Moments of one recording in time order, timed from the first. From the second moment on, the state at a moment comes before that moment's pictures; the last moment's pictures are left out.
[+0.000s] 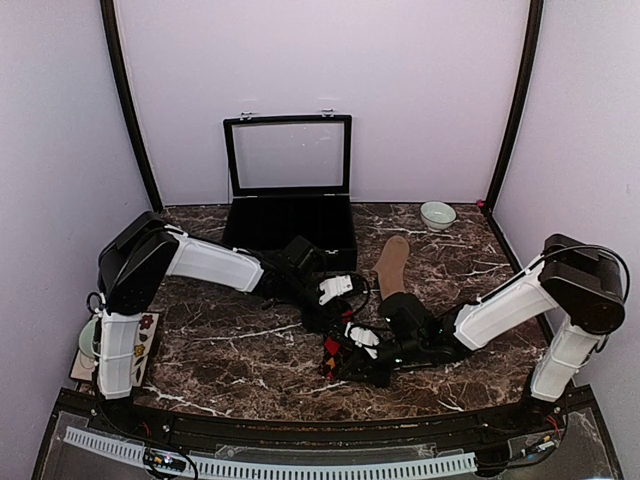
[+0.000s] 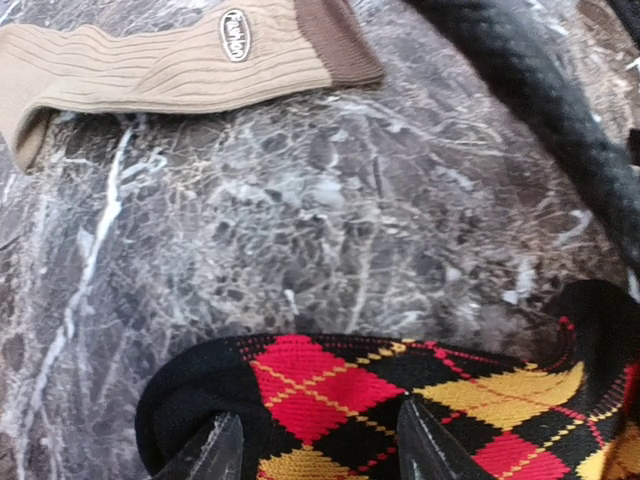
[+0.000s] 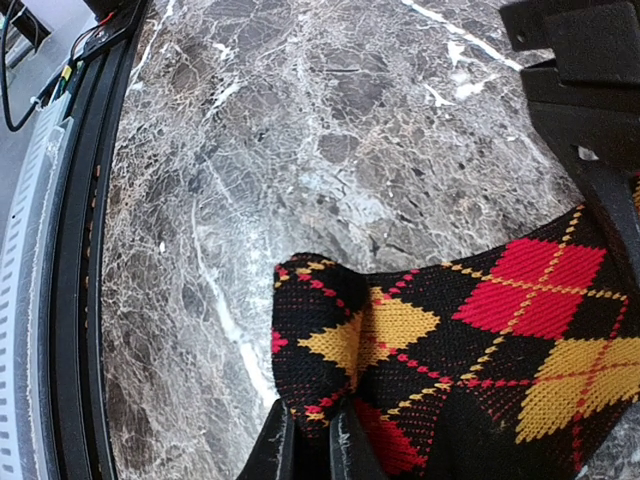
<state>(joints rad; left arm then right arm) -0.84 2.13 1.36 -0.17 0.38 0.46 1.03 1.70 0.60 0.31 -0.44 -0.05</state>
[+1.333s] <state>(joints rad) -0.64 1.72 1.13 -0.31 0.49 0.56 0.93 1.86 0.78 0.19 -0.67 0.11</state>
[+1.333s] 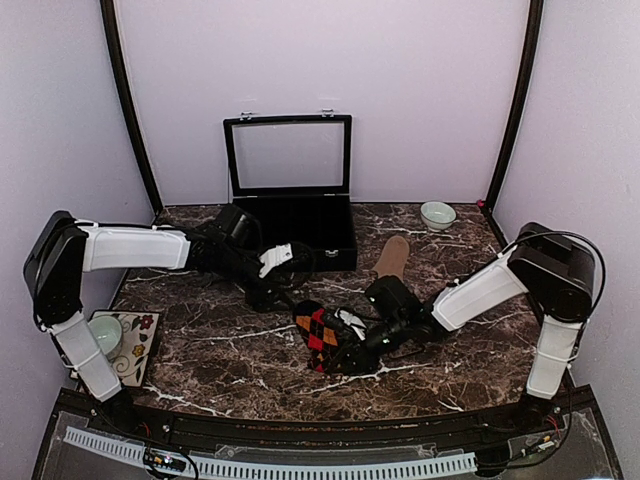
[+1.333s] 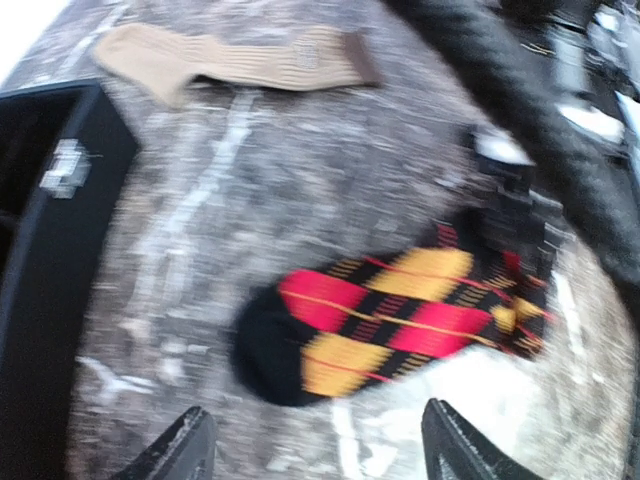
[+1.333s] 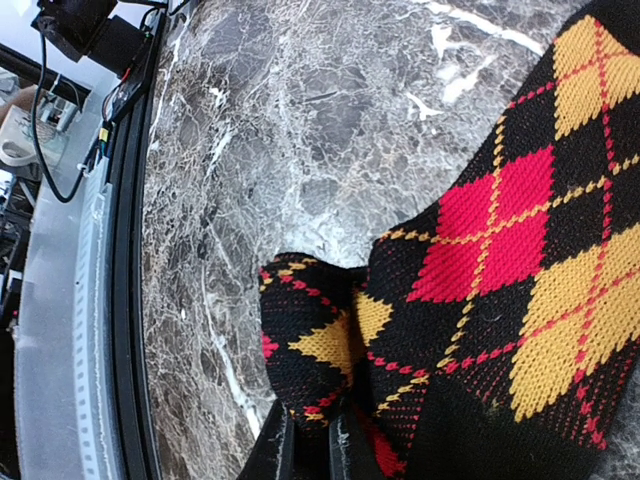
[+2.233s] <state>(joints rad) -0.97 1.81 1.06 -0.35 0.54 0.78 0.84 1.99 0.87 0.12 -0.91 0.26</state>
